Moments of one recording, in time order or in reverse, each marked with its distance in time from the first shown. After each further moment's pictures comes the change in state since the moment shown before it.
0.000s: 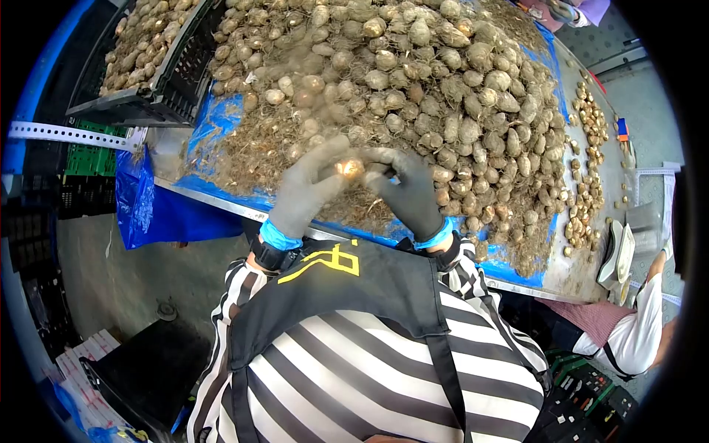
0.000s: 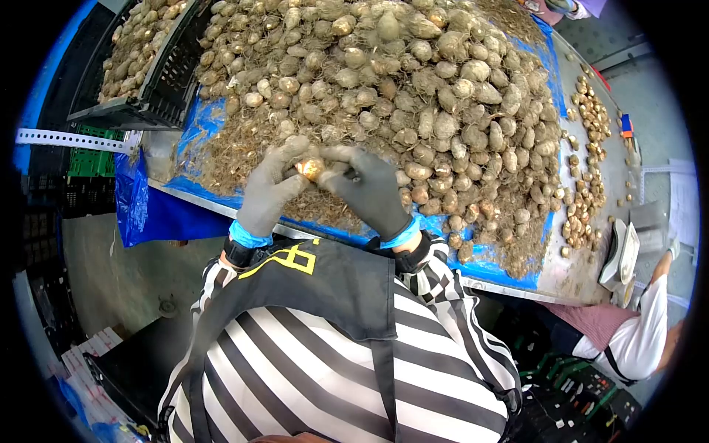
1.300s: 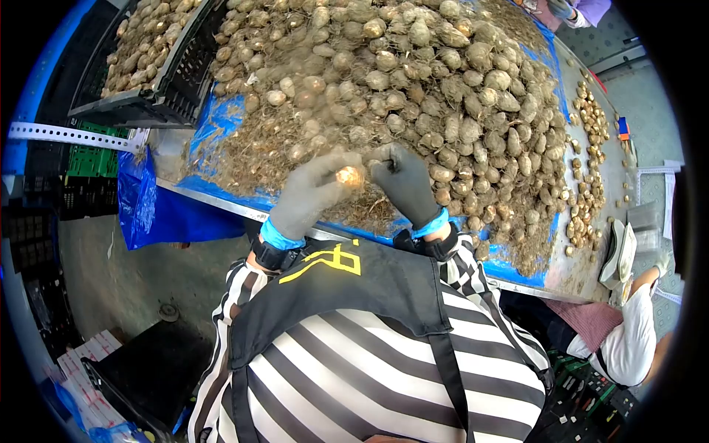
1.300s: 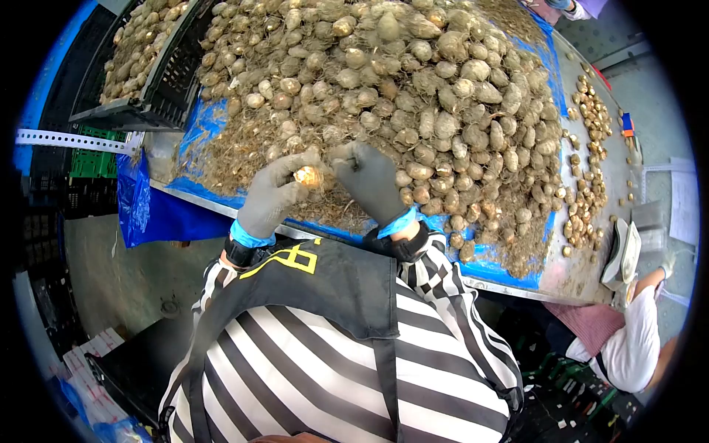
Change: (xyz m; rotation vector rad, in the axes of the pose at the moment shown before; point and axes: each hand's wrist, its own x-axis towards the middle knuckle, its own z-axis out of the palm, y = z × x) left_hand -0.001 -0.006 -0.007 -0.076 -0.099 -0.090; right_hand 0.009 0.020 0.004 -0.149 0.051 0.083
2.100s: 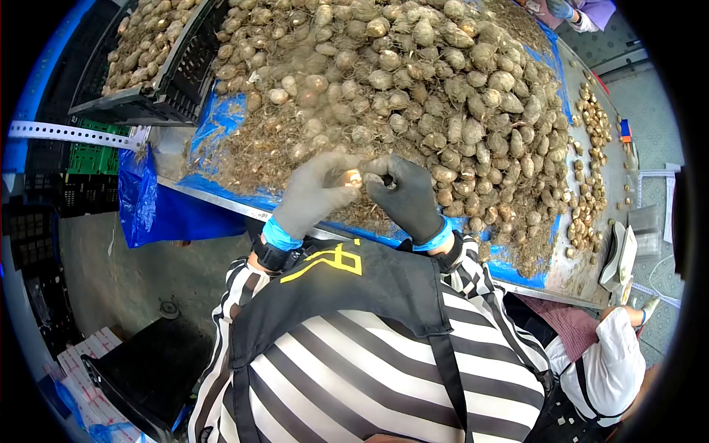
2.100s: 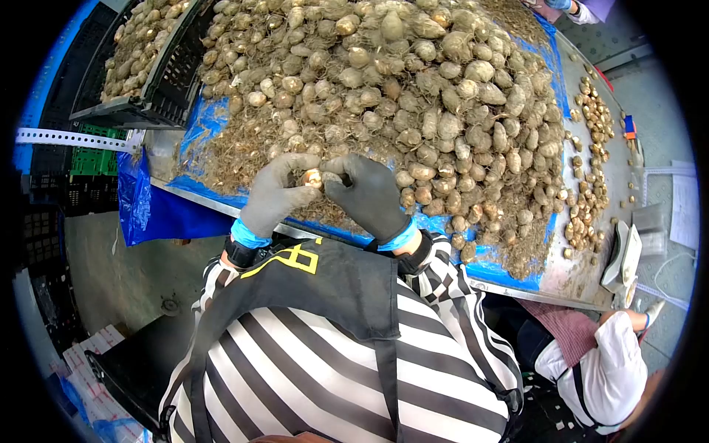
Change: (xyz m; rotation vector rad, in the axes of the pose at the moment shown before) left_hand -0.002 0.019 0.010 0.372 0.076 0.002; right_hand -0.011 -0.027 -0.006 -0.064 -0.061 -0.109
